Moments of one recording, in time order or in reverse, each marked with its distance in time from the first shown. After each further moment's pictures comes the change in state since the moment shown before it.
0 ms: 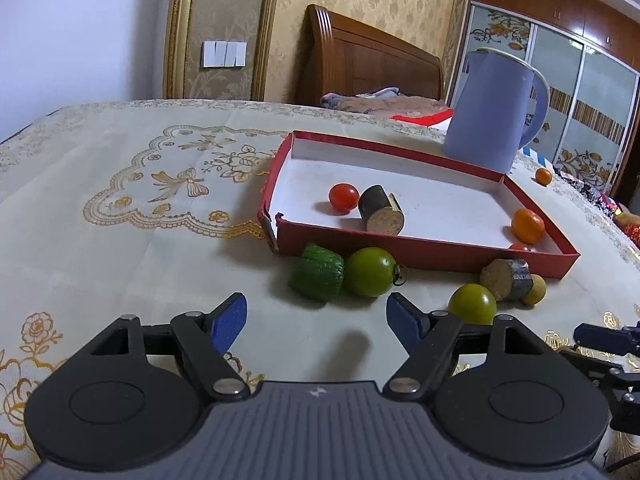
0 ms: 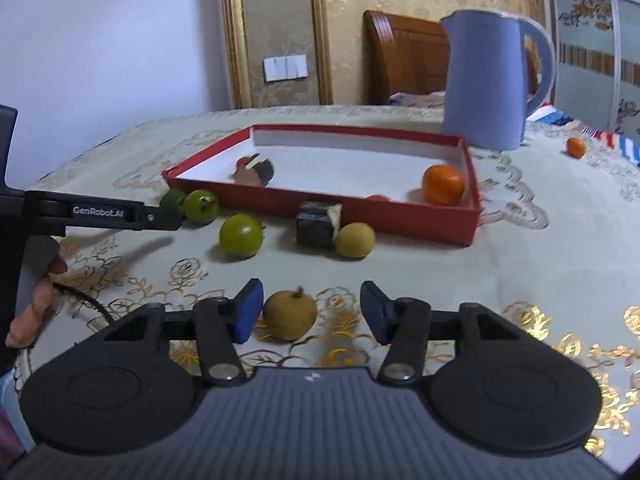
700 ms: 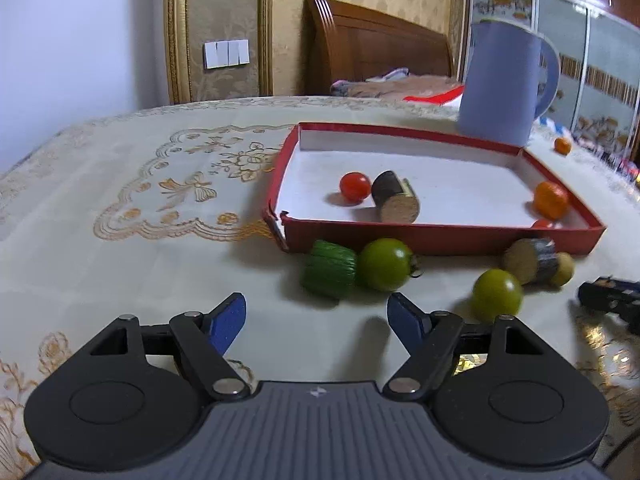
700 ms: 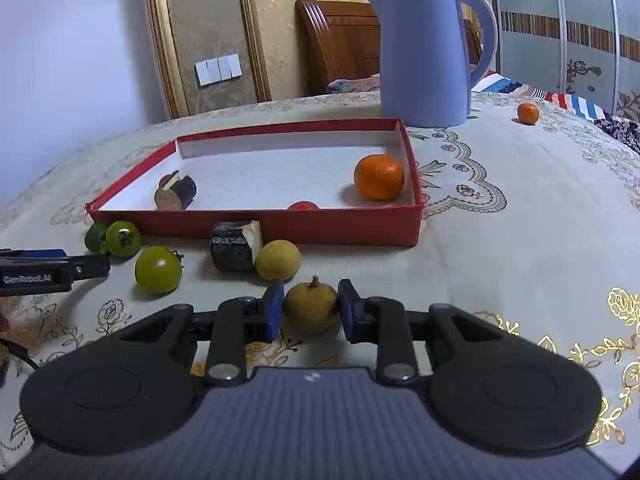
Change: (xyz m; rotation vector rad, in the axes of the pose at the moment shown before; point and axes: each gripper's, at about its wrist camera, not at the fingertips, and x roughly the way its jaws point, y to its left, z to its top) left arm 0.013 -0.013 0.006 0.098 0.045 0.094; right arm 0.021 -0.034 0.013 0.146 0.009 -0.136
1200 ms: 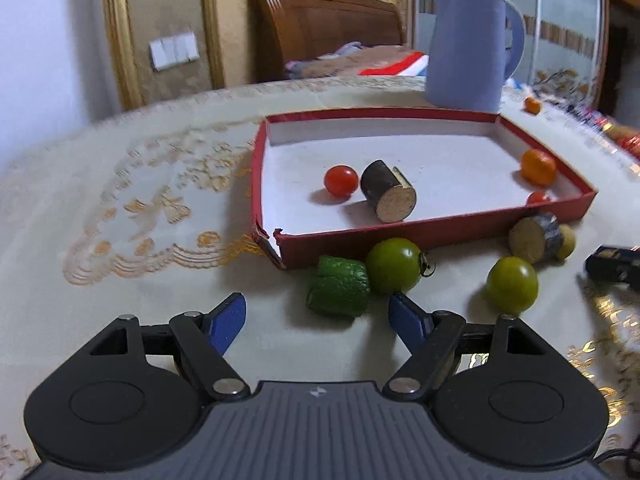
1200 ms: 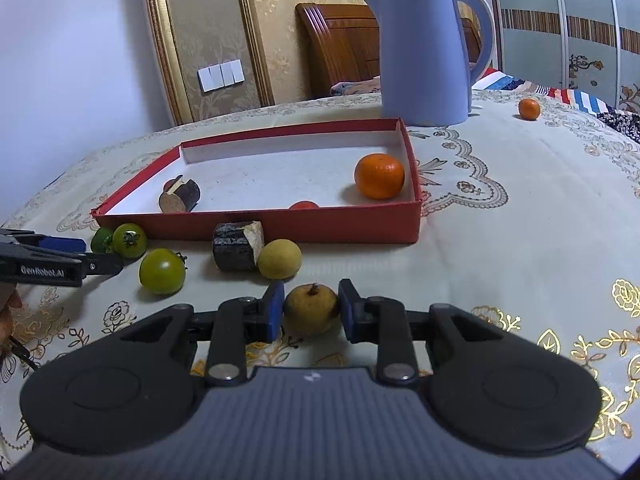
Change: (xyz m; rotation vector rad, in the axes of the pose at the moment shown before) left arm 0.021 0.021 0.019 0.133 0.062 -0.134; right arm -0.002 -0.004 -0.004 0.022 -0.009 0.024
